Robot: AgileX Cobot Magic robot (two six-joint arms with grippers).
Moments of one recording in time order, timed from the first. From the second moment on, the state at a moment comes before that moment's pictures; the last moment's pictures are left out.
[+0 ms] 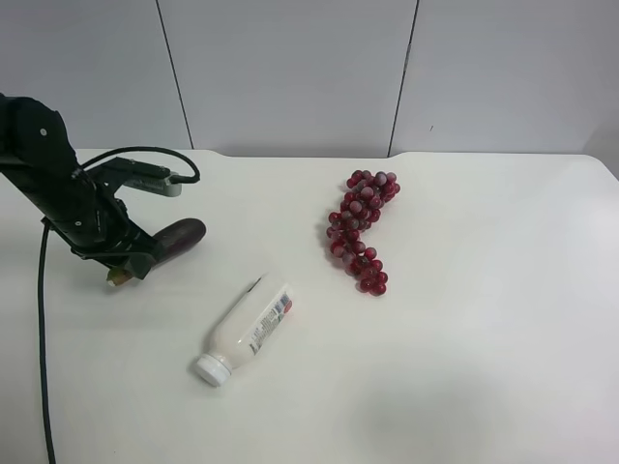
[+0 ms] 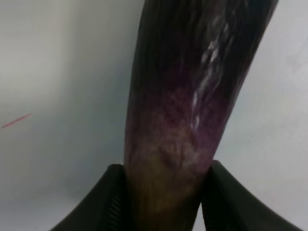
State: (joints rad) left arm -0.20 1.82 -0.93 -0.12 0.49 0.25; right arm 0.24 0.00 -0.50 0.09 1.07 -0.08
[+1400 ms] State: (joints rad) left arm -0.20 1.84 -0.93 -0.12 0.51 0.25; right arm 0.24 0.00 -0.50 0.09 1.07 -0.08
